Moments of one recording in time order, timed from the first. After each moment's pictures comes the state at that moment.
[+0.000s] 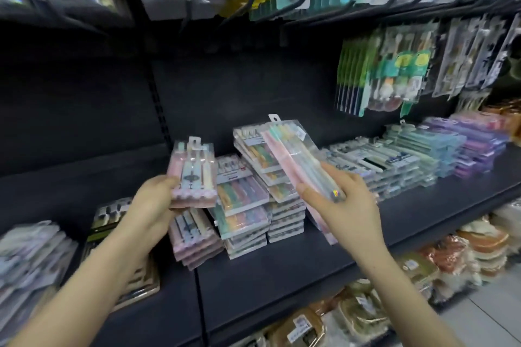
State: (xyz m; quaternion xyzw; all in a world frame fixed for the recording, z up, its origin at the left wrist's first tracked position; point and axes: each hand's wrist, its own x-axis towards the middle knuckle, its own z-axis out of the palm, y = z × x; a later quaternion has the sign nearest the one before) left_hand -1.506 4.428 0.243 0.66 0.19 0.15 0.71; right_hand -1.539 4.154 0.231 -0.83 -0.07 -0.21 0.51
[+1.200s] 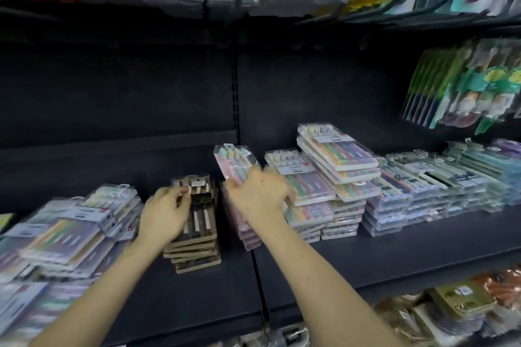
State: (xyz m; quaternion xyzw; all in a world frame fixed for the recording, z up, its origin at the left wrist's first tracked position) left_hand -1.557 4.556 0.180 0.93 0.17 0.22 0.24; right_hand -1.502 4.395 0.221 -0.98 -0.07 -0.11 0.12
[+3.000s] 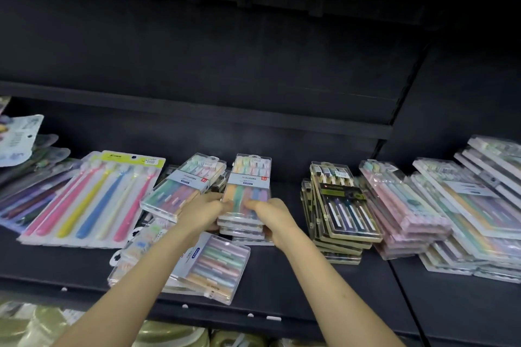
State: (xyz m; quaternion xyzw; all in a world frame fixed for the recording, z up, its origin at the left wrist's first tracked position) left_hand -1.653 4.753 0.133 0.72 0.30 0.09 0.62; right_hand -1.567 4.635 0.127 -0.75 -0.03 0.30 0.59
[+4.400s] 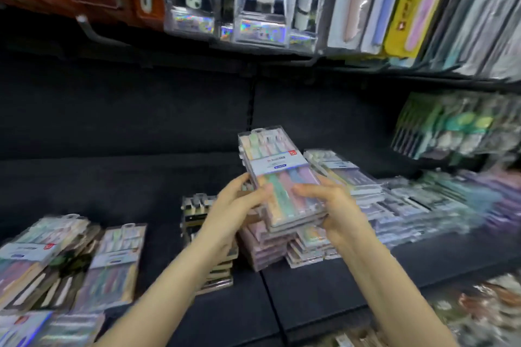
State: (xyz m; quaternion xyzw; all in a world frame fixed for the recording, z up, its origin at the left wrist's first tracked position) left_hand -1.592 4.499 0.263 0.63 -0.02 0.07 0.77; right_hand -1.554 4.331 0.282 -0.64 -0.11 0.08 0.75
